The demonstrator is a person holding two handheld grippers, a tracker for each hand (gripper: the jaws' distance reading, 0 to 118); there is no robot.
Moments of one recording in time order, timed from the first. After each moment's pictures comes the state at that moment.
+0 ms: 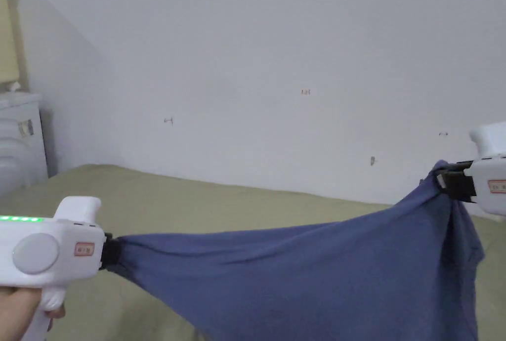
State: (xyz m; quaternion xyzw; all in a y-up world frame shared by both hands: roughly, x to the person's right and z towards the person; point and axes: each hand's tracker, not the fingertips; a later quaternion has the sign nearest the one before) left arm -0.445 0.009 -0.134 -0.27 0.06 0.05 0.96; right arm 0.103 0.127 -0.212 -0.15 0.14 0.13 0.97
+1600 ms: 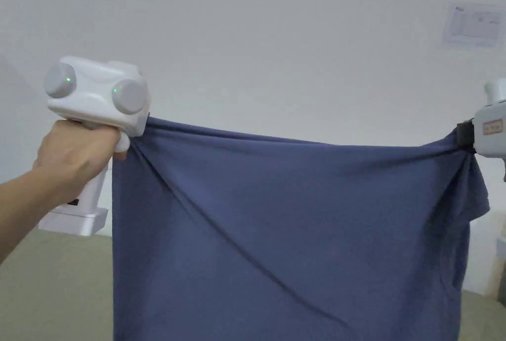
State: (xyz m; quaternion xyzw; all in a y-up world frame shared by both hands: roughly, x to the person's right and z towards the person) left arm -0.369 0.174 -0.448 -0.15 0.18 -0.04 0.97; right arm 0.145 0.196 -0.478 -0.08 -0.01 0.08 0.99
